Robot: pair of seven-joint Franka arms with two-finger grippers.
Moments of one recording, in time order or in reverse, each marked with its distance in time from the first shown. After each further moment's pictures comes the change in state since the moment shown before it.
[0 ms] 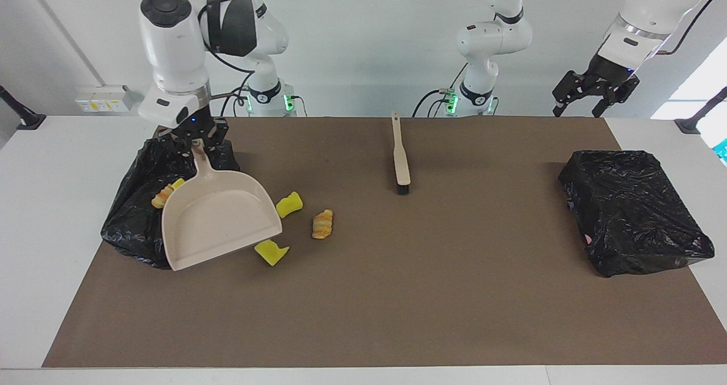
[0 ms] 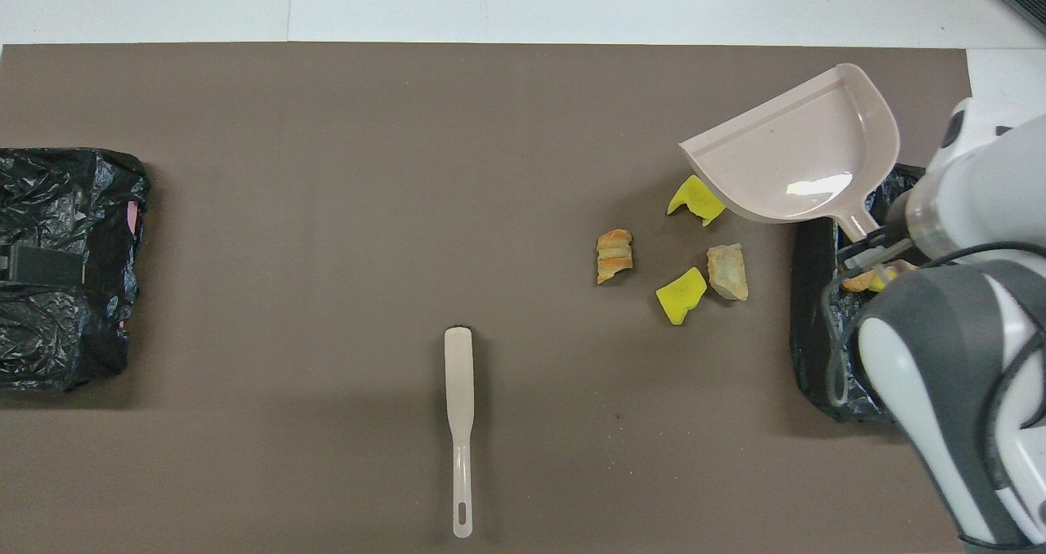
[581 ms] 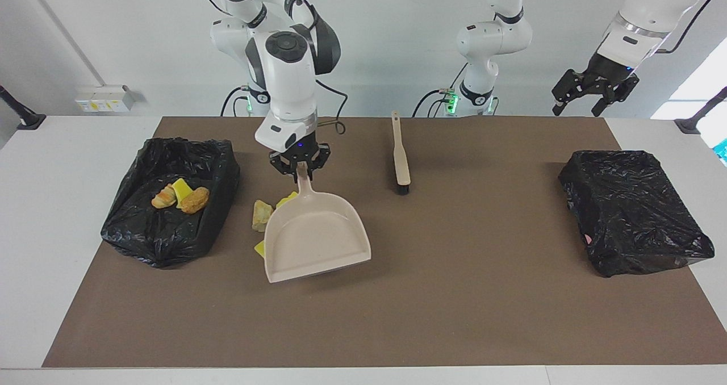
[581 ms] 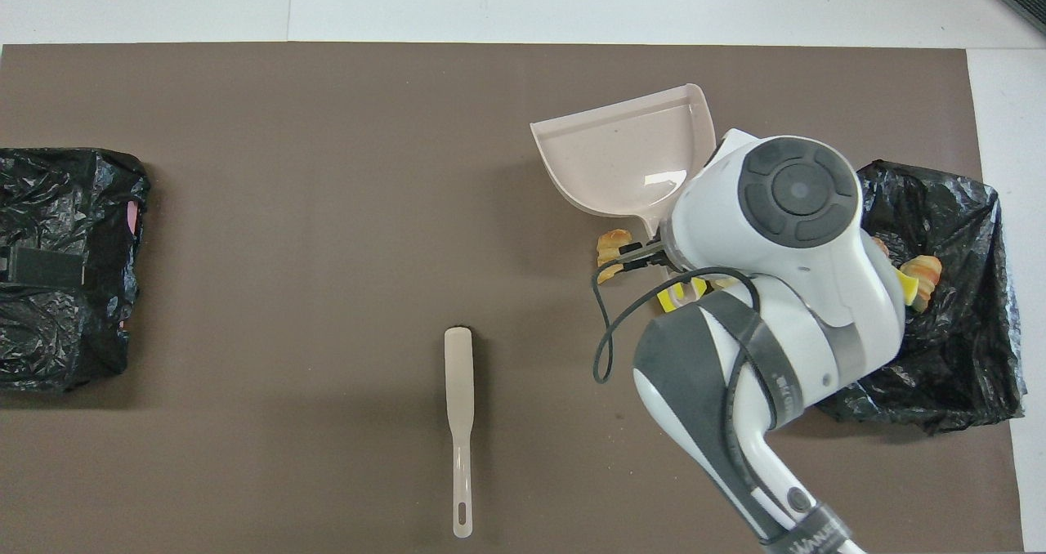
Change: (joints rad) left arm 0.000 -0.001 0.001 0.000 0.000 -0.002 0.000; right arm 0.291 0.180 0.005 0.053 0.043 0.173 0.446
